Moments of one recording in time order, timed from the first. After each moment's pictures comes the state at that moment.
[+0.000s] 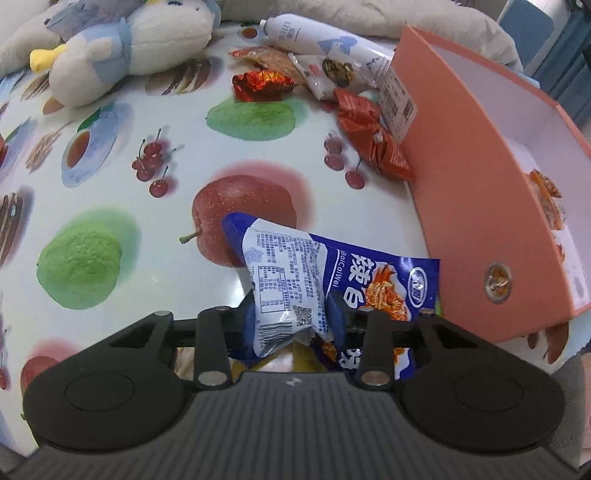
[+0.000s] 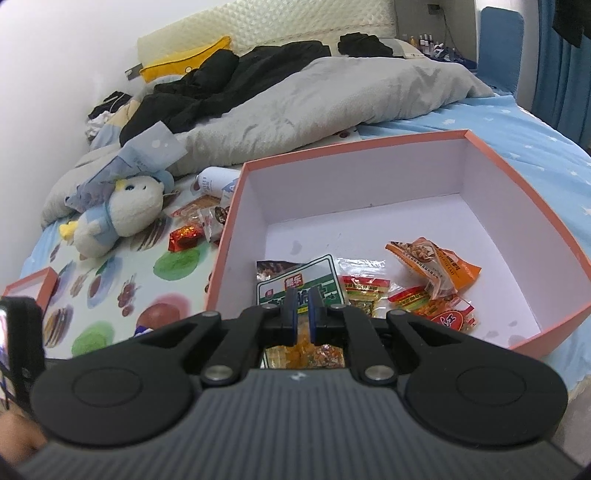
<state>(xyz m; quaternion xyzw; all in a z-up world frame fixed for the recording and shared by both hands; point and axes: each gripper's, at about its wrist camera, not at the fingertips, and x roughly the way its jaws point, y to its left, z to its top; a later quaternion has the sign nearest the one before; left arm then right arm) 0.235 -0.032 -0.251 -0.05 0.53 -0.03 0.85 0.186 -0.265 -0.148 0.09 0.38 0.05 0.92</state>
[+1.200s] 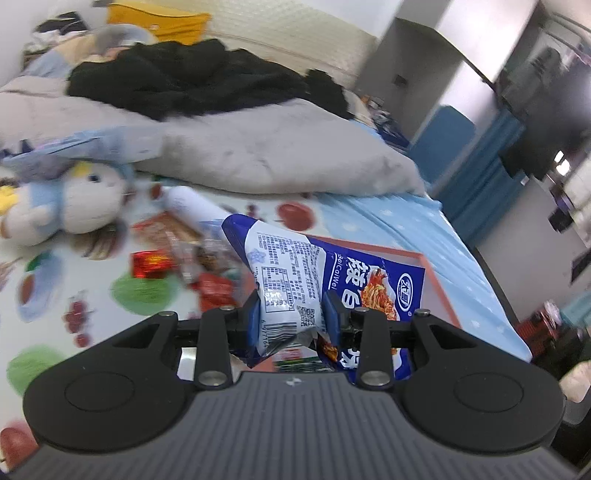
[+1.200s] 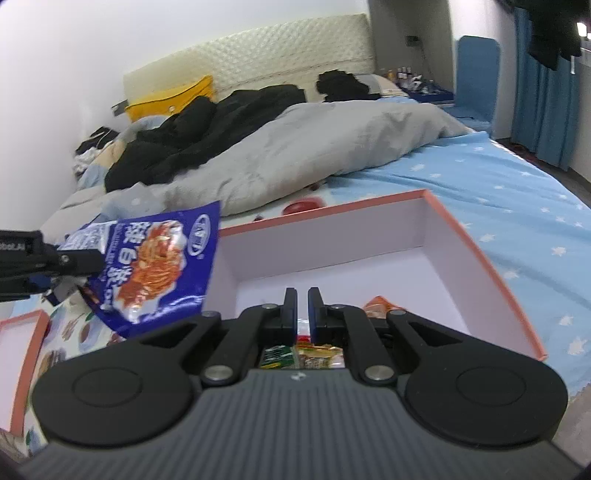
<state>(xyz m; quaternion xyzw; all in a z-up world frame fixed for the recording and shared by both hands) 0.260 -0.098 -0.065 -0.15 0.38 -0.13 0.91 0.188 -0.320 -0.100 0.10 0.32 0.01 0.94</state>
